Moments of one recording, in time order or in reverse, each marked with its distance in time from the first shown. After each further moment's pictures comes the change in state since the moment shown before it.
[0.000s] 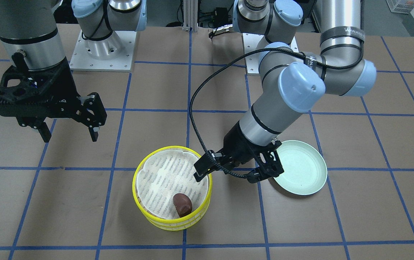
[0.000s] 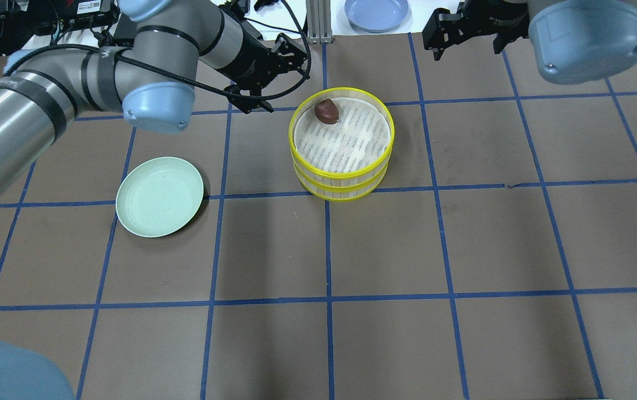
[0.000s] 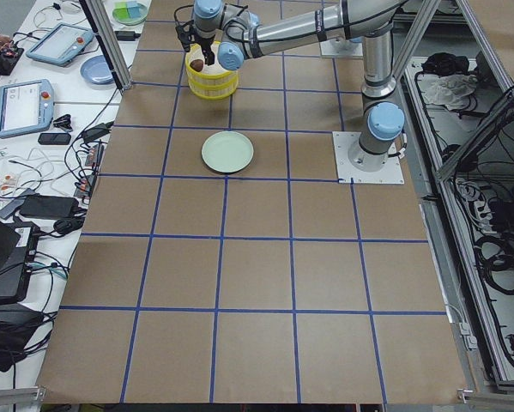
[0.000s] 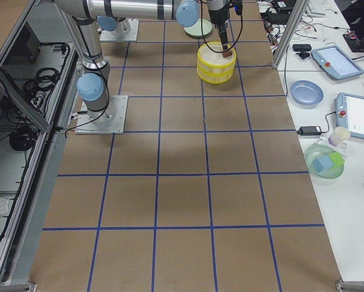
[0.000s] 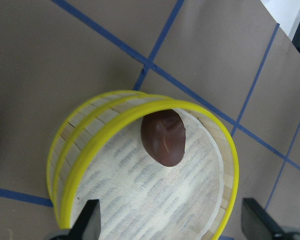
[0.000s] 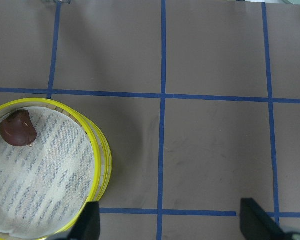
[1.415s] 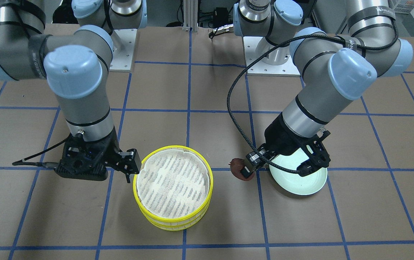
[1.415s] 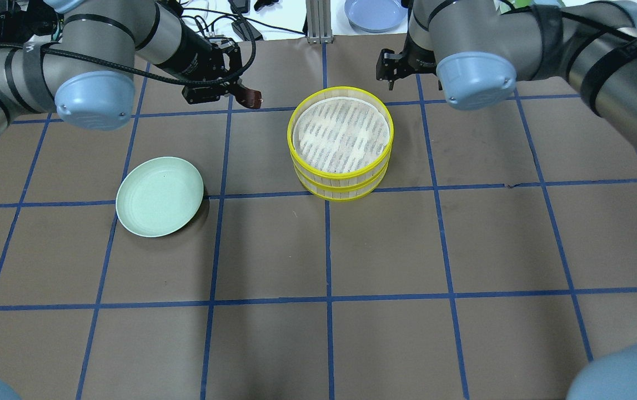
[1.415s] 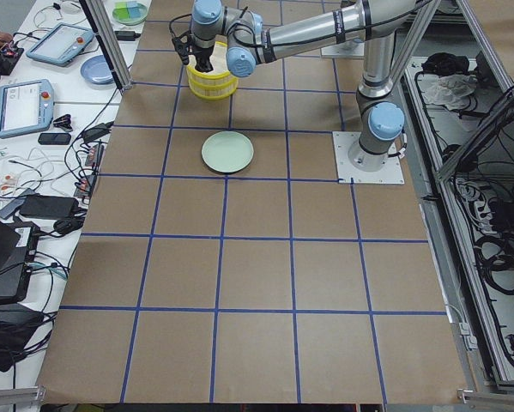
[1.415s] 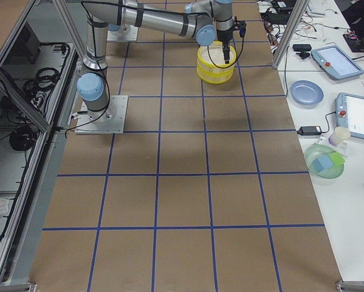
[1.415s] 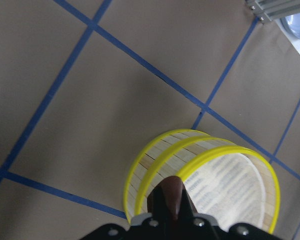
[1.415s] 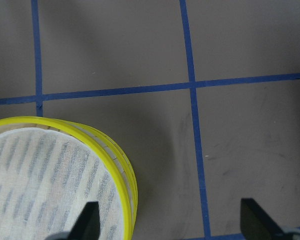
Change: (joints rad) left arm 0.073 0.053 -0.076 0.037 -0.039 -0.131; right arm 0.081 0.184 -0.003 -0.112 -0.040 0.184
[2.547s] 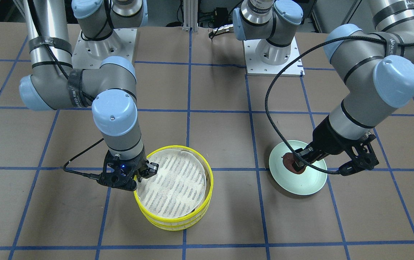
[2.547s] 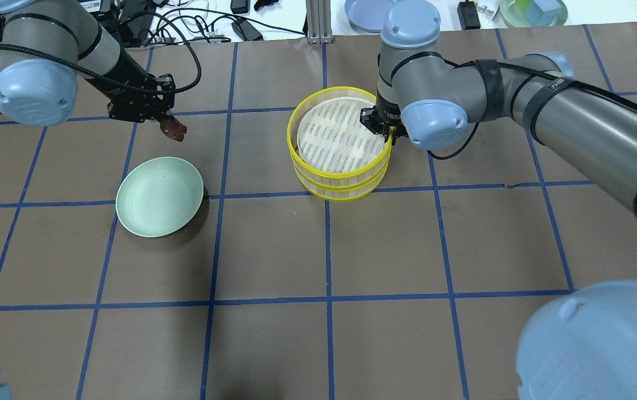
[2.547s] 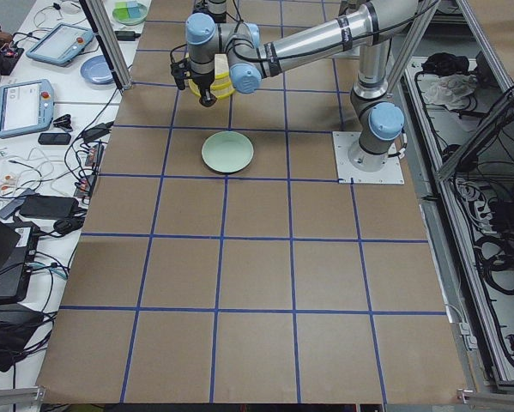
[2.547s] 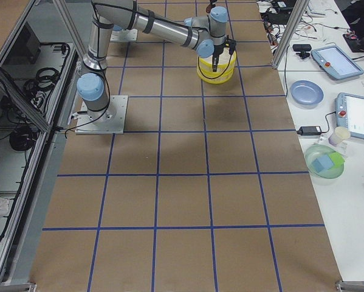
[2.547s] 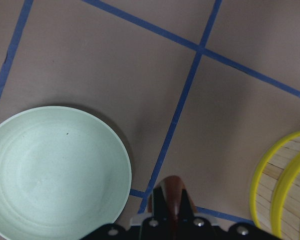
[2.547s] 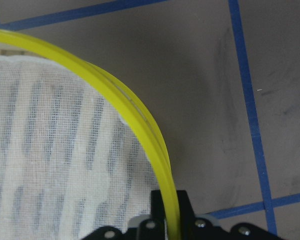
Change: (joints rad) left arm 0.168 0.046 -0.004 -0.210 0.224 0.428; right arm 0.064 0.137 0.100 -0.059 0.021 0.205
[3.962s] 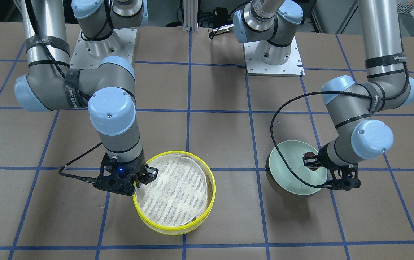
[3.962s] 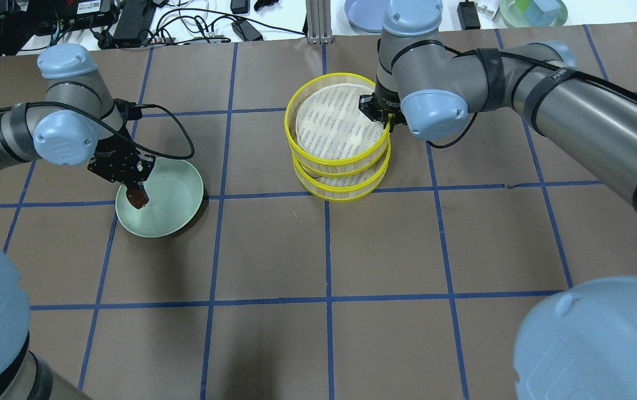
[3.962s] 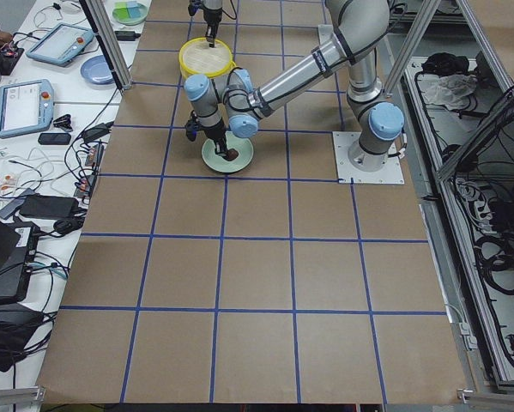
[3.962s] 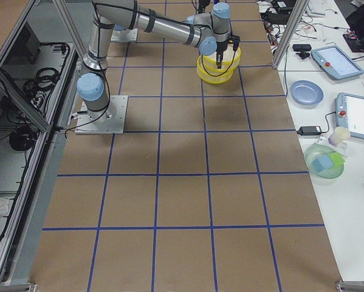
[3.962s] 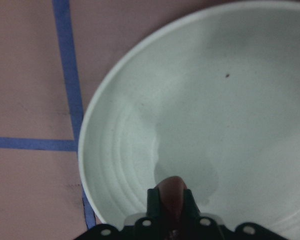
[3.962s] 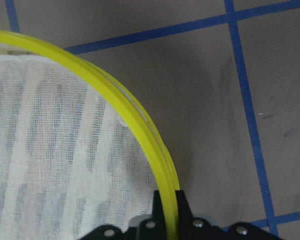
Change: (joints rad) left arm 0.084 -0.173 -0.098 0.029 0.310 0.361; right arm 0.001 0.007 -0.050 -0.009 -0.001 0.003
